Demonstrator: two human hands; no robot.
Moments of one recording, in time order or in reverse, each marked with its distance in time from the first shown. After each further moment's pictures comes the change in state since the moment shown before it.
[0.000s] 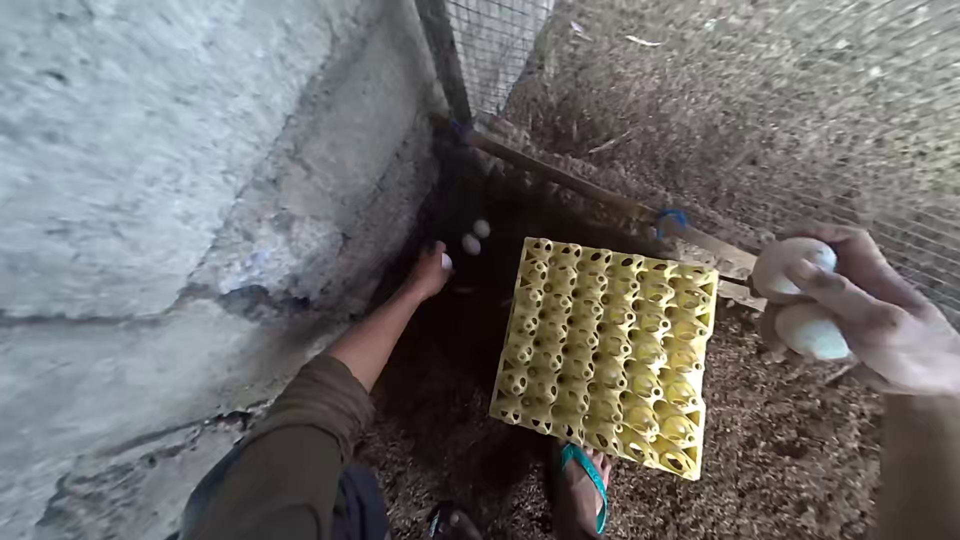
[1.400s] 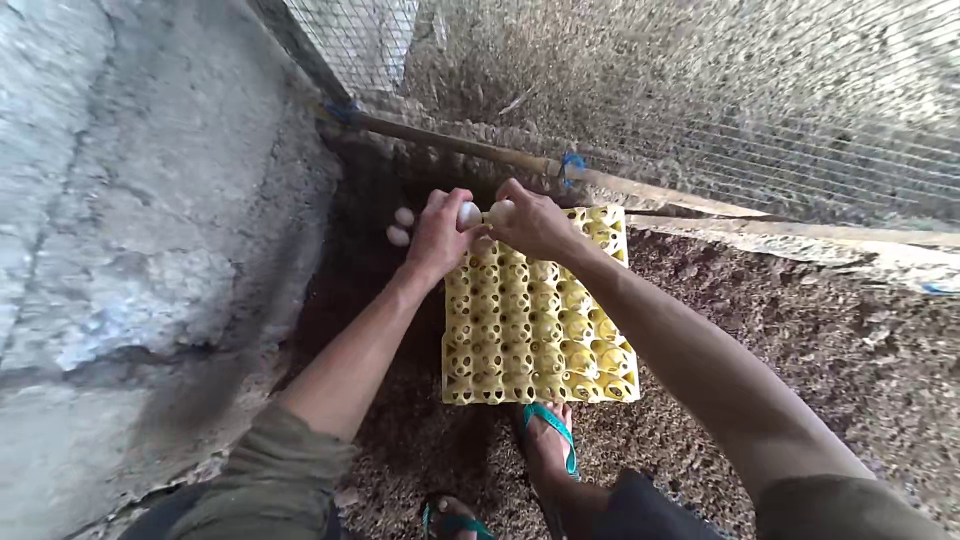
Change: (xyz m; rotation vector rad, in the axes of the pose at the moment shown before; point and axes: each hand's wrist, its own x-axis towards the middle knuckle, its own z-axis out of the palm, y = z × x) left_hand -0.044 0.194 0.004 -0.071 0.091 0.480; right_hand 0.113 0.041 0.131 -0.601 -0.154 -0.029
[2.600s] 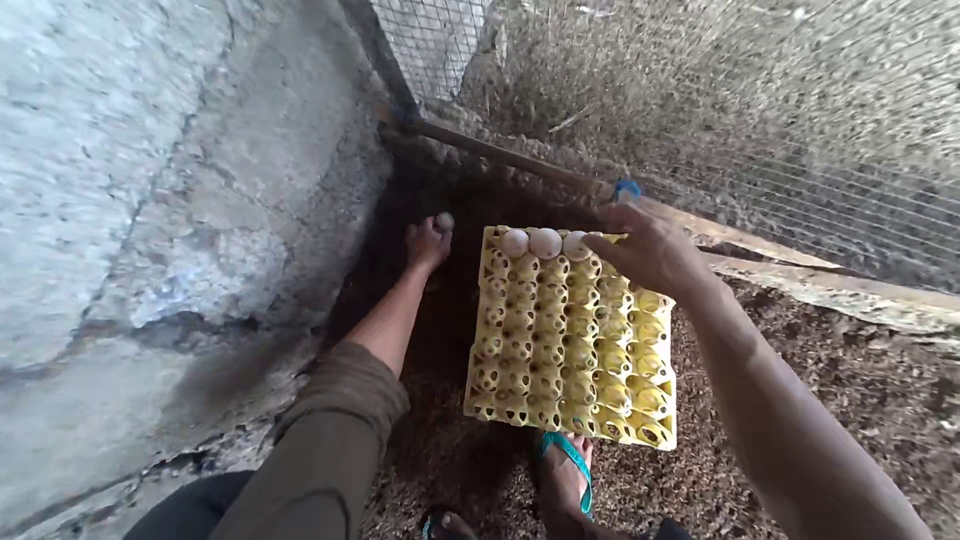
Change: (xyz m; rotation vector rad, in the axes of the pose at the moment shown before) left_hand 0.027 -0.160 0.026 -0.027 0.104 -0.513; right_hand -0.046 0.023 -0.048 -0.113 0.120 0.031
